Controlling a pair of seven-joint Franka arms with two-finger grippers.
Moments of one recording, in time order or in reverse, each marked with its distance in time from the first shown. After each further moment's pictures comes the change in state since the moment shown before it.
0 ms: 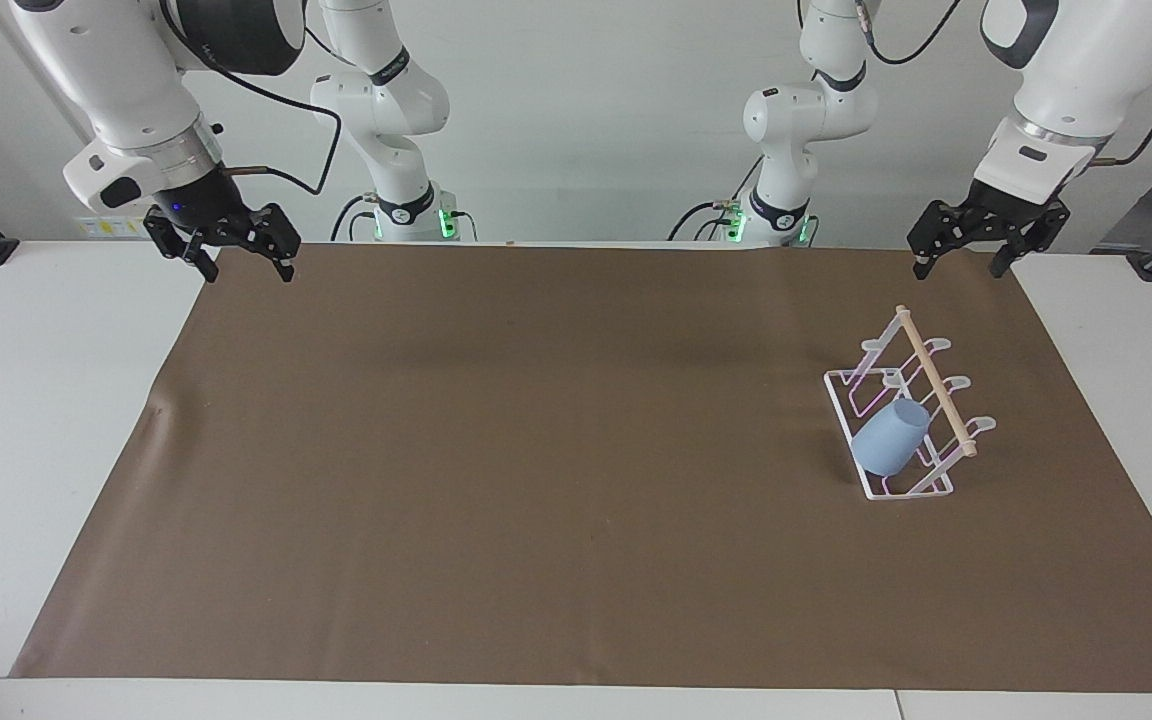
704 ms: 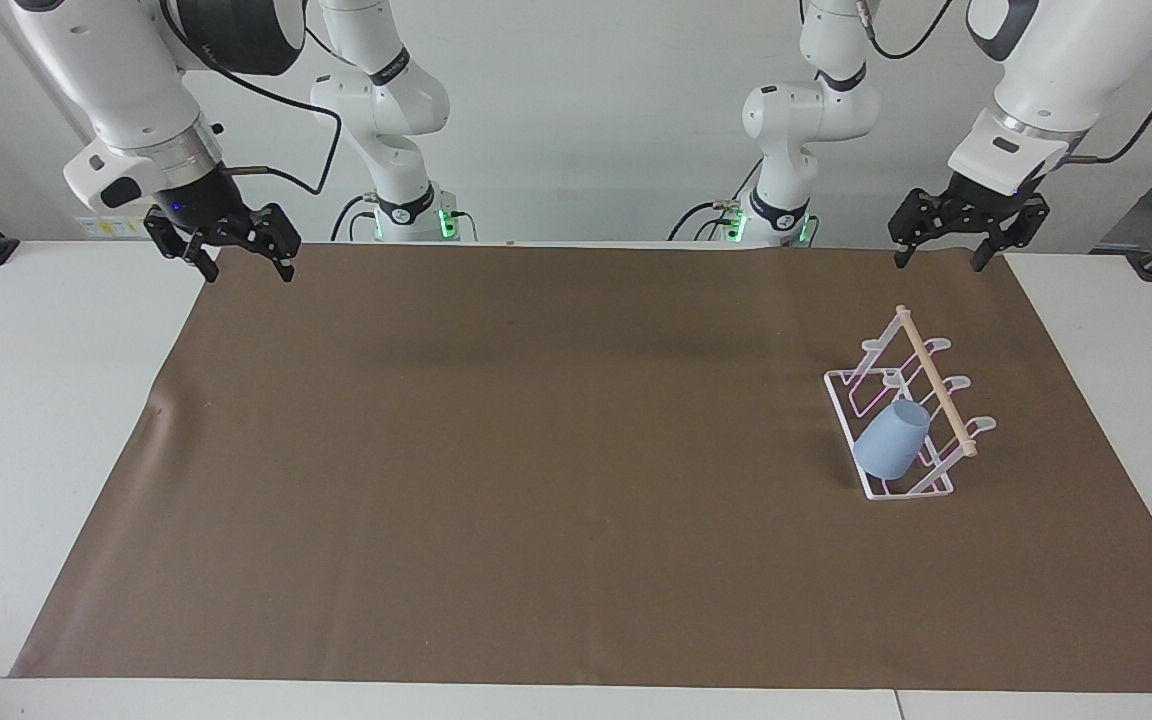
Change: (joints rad) left arm -0.040 -0.016 -0.017 -0.011 -0.013 -0.026 0.019; right arm 0.000 0.000 0.000 0.000 0.000 0.000 0.000
